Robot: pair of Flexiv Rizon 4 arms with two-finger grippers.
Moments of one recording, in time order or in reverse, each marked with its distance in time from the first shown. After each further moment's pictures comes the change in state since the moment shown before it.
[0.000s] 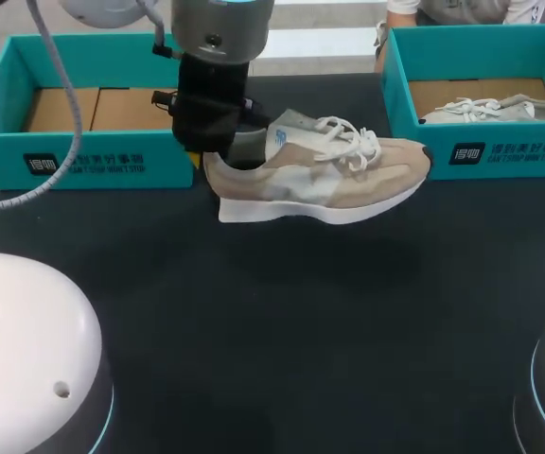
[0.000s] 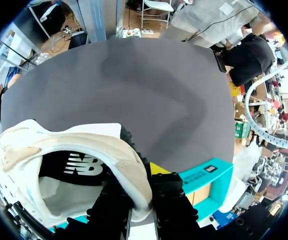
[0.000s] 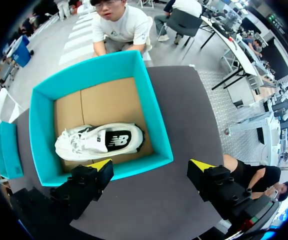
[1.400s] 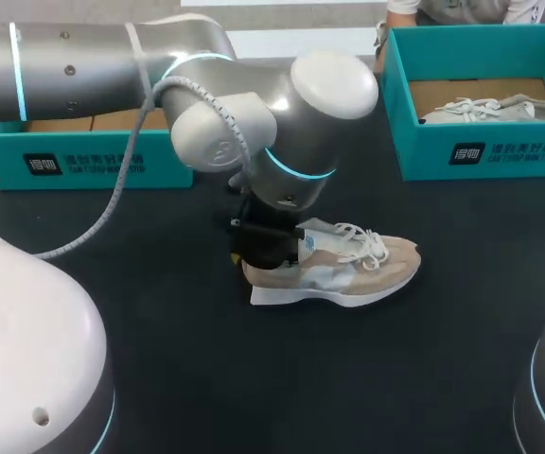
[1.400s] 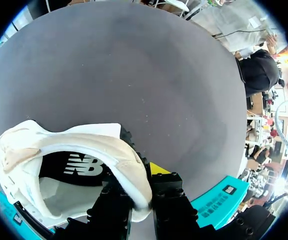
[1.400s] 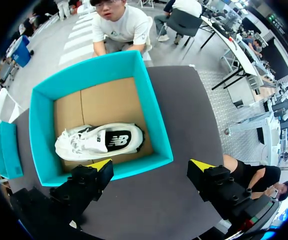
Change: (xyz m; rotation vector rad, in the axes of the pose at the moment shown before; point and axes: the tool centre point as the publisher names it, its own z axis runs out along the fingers) left arm -0.068 -0.009 0.187 -0.006 0.156 -0.121; right arm 0.000 0.000 0.000 0.000 0.000 0.000
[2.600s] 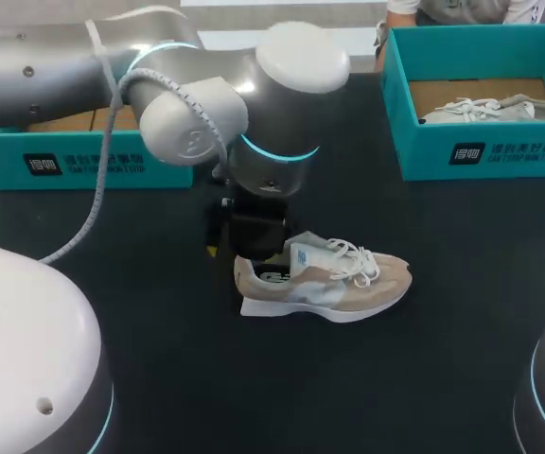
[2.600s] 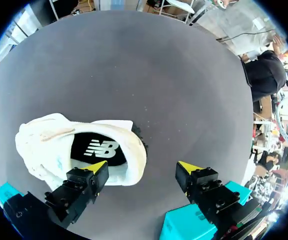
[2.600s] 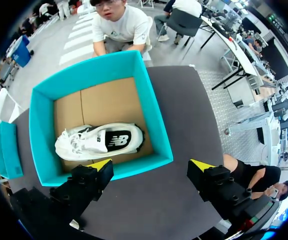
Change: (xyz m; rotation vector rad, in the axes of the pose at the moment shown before) left arm 0.009 -0.005 -0.031 0.030 -0.124 -0.043; right arm 0.000 0.000 0.000 0.000 0.000 0.000
